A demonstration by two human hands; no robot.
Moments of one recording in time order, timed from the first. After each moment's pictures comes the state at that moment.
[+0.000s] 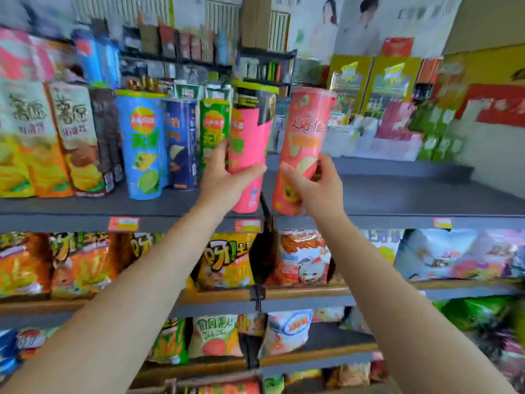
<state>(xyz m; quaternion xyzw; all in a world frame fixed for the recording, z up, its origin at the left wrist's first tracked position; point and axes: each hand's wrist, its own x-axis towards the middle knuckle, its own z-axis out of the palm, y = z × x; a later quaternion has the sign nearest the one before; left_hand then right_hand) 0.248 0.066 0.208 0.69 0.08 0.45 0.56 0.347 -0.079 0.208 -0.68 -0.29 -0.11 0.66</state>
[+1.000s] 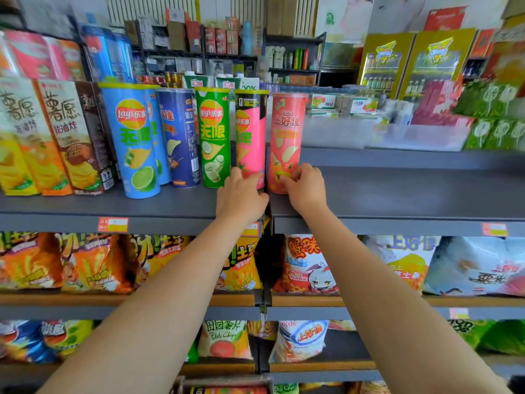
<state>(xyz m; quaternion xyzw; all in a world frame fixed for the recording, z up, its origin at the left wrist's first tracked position) 0.326 0.077 0.164 0.91 0.29 0.27 0.10 0.434 -0.019 0.174 -0.82 -0.30 -0.07 0.49</state>
